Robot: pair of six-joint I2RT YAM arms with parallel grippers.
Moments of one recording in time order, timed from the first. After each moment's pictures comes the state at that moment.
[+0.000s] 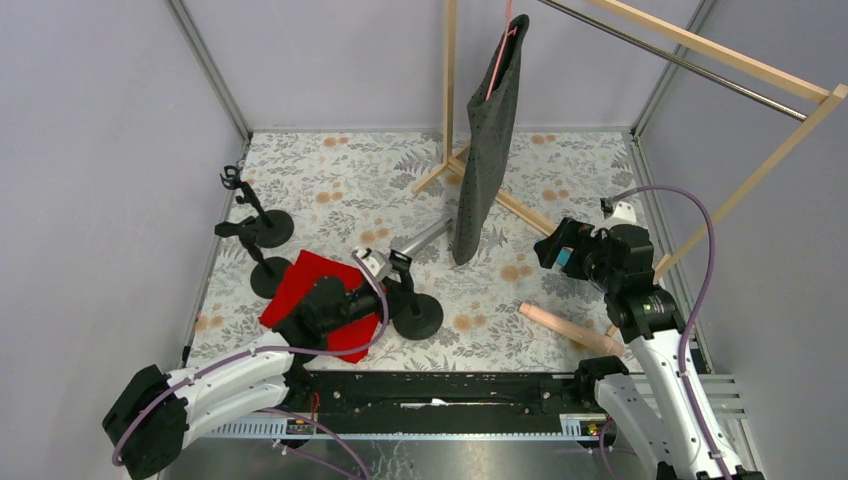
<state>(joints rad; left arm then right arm) -0.76 0.81 0.23 0.42 0.26 -0.23 0.16 0.67 0.72 -0.57 -0.10 0.44</state>
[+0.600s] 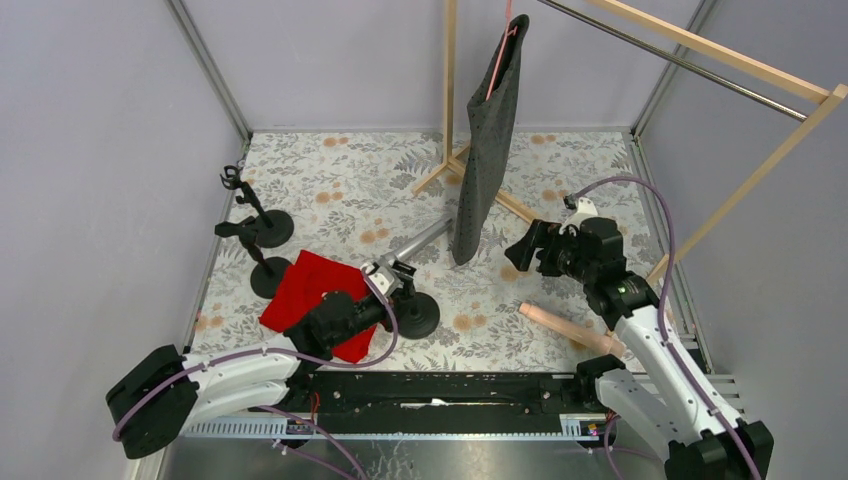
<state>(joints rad) -0.91 0.89 0.13 0.59 0.06 -0.11 0.27 0.79 0.64 -0.34 -0.29 0.46</state>
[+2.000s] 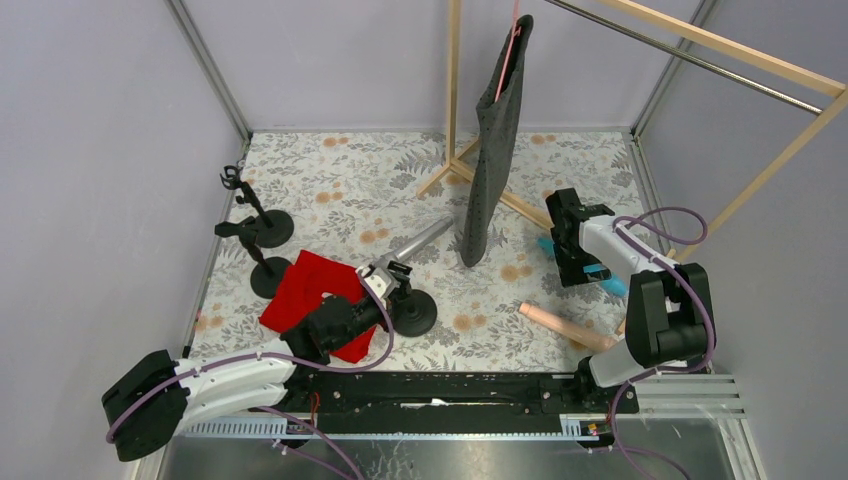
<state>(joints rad) -0.95 0.83 0.12 0.57 -0.06 -0.10 0.19 1.52 0.97 -0.87 0.46 1.66</state>
